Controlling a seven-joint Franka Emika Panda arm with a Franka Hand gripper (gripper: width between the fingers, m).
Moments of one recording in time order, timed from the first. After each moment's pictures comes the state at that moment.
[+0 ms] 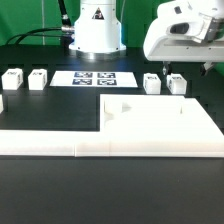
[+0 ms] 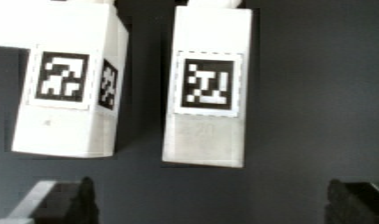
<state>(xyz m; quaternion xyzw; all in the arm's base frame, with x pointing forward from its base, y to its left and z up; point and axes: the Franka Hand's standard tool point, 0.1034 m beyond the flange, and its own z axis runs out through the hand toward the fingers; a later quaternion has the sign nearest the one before) 0.414 0.176 0.045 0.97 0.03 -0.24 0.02</state>
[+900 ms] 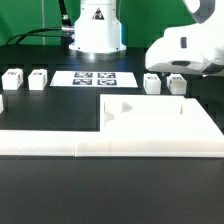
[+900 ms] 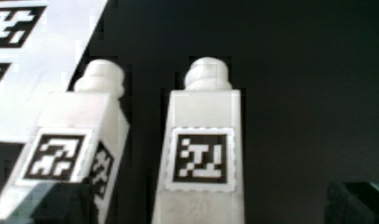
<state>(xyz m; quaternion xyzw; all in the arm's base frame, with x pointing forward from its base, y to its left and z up) 0.393 0.176 0.029 0.89 0.01 -0.44 0.04</state>
